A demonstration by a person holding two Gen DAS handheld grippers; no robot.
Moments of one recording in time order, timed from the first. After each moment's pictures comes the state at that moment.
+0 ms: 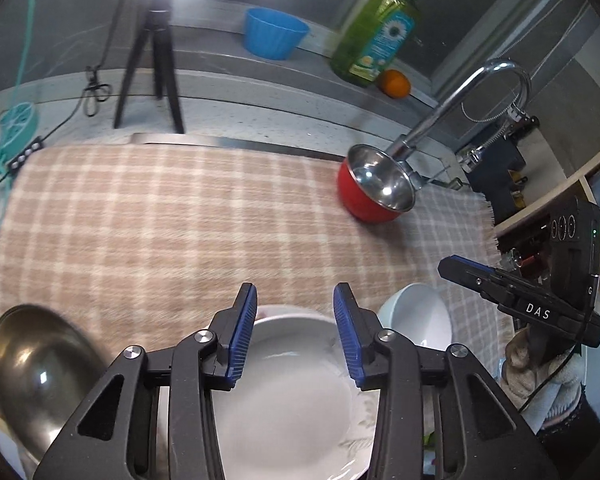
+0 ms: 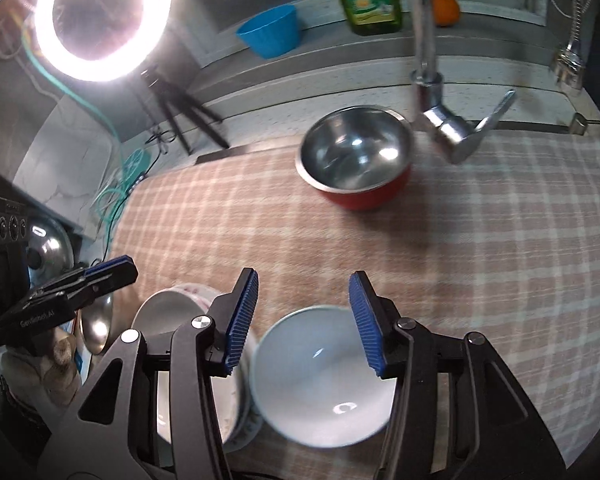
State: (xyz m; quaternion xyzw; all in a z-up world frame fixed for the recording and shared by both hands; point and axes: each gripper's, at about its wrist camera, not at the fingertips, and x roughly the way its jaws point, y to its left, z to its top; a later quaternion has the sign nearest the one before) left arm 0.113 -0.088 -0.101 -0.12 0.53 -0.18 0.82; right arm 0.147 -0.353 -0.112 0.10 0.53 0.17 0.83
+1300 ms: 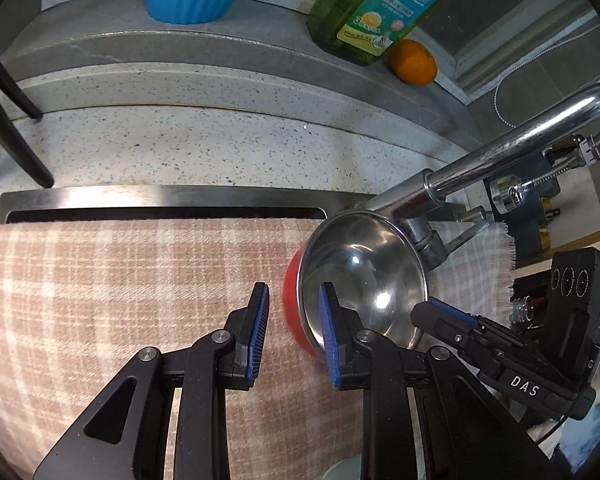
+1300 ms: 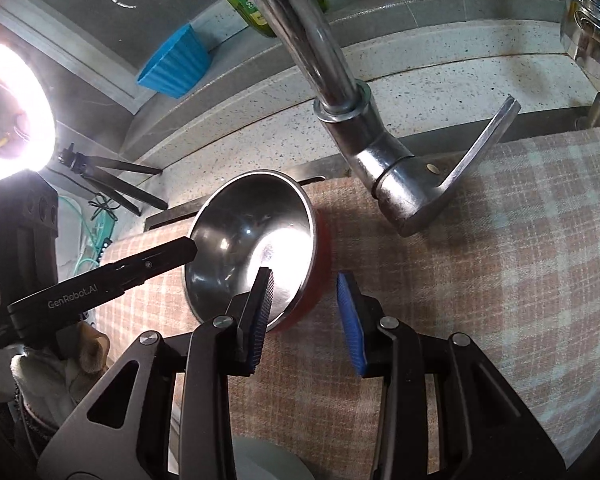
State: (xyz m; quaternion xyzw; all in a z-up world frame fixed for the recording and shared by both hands) left arm 0.264 -0.188 -0.154 -0.13 0.59 -0.19 0.78; right arm 0.265 -0.417 -0.171 0.18 0.56 0.14 0.80
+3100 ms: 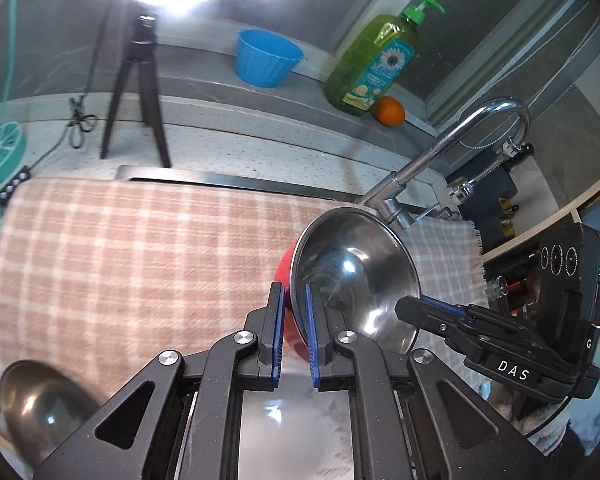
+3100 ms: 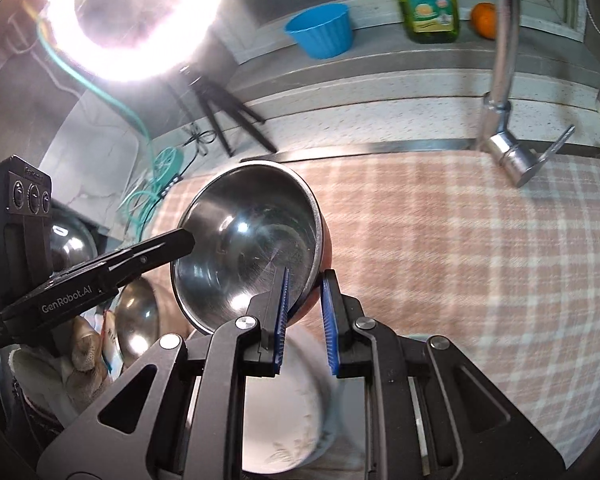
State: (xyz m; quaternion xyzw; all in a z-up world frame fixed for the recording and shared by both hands) left arm 0.144 -0.077 -0.076 -0.15 0.51 -0.18 0.83; right arm 0.159 -0.295 -0.090 0.11 0.53 0.21 0.81
